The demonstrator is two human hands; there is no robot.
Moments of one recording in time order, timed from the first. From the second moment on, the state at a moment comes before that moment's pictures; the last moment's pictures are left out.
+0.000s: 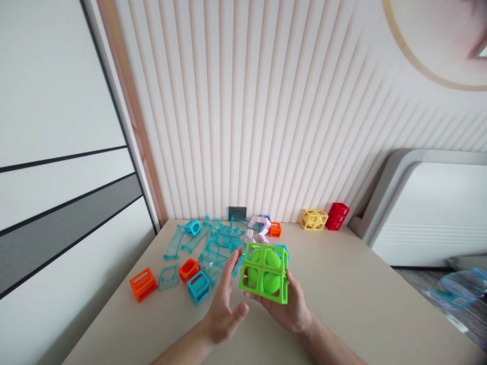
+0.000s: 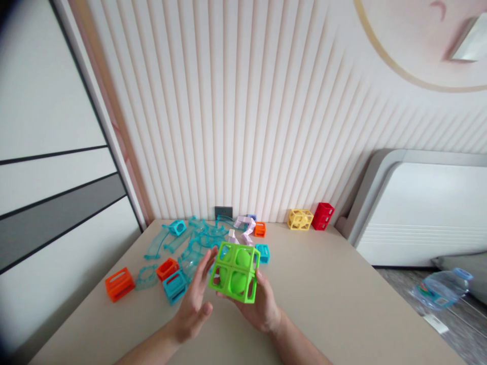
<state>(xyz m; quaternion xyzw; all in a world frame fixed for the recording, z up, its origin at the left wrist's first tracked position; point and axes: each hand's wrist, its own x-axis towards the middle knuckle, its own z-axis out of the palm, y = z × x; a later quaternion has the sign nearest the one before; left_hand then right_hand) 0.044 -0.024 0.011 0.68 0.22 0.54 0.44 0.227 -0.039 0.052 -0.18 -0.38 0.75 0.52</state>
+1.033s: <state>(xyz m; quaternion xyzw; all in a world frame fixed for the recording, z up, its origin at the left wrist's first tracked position) 0.053 -0.029 0.024 0.67 0.30 0.48 0.48 0.230 -0.032 0.009 -0.39 -0.68 0.25 0.57</state>
